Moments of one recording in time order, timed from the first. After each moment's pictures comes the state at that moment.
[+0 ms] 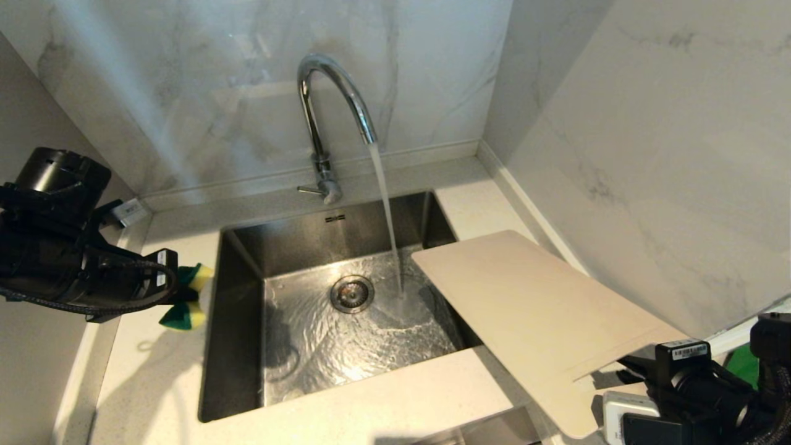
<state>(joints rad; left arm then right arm) -0.20 1.58 -1.19 0.44 -0.09 -0.47 -0.05 1.32 -0.32 -0.46 0.10 -1.64</state>
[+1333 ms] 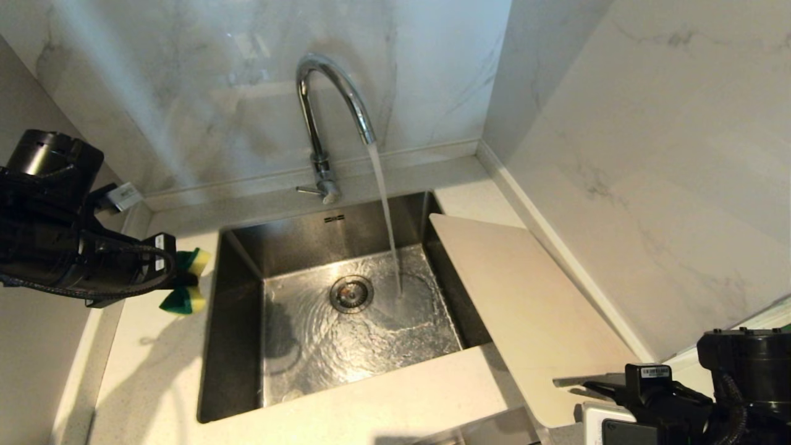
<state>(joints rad) -0.20 1.58 -1.25 0.45 -0.07 -0.47 0.02 1.46 -0.29 -0.46 0.25 -1.47</state>
